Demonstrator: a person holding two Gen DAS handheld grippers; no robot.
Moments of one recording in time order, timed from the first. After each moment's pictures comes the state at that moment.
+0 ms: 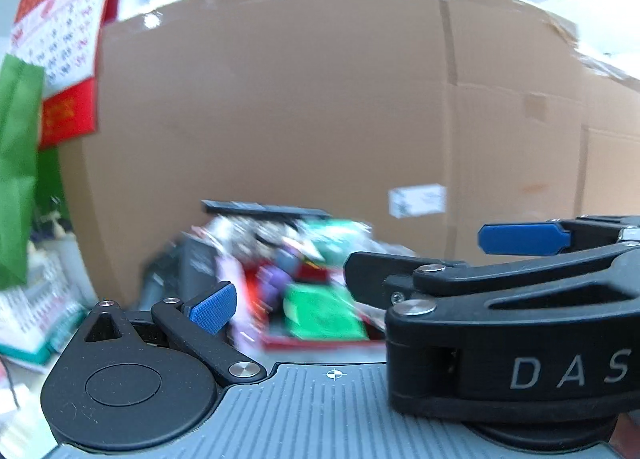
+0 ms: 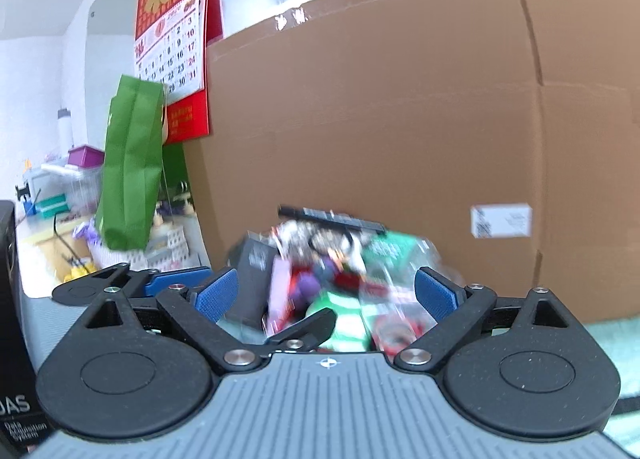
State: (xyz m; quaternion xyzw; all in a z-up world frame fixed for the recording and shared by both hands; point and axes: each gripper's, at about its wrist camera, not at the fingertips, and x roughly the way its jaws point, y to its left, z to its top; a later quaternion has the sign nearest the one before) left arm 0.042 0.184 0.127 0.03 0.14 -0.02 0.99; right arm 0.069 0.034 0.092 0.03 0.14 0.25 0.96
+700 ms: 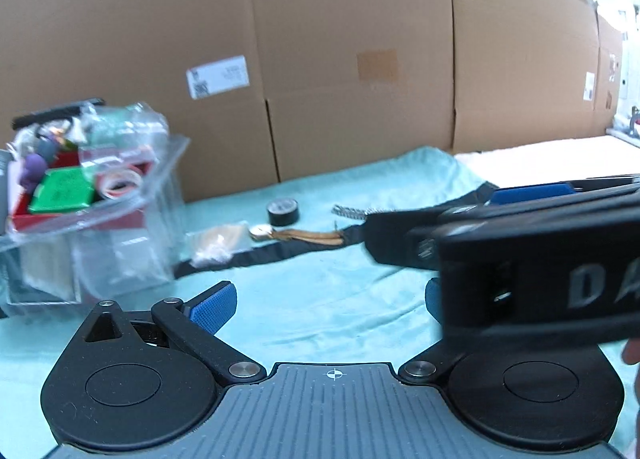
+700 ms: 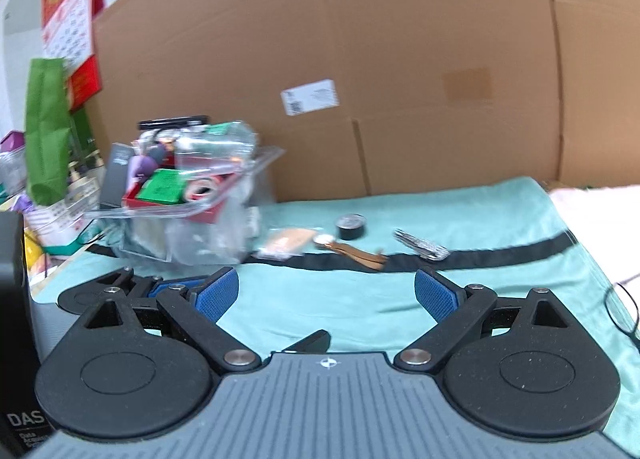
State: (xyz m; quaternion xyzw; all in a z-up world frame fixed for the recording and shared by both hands) left arm 0.027 0.004 0.017 0.08 0.25 -0.13 0.96; right arm 0.036 -0.129 0.005 0.08 0.23 0.14 0.96
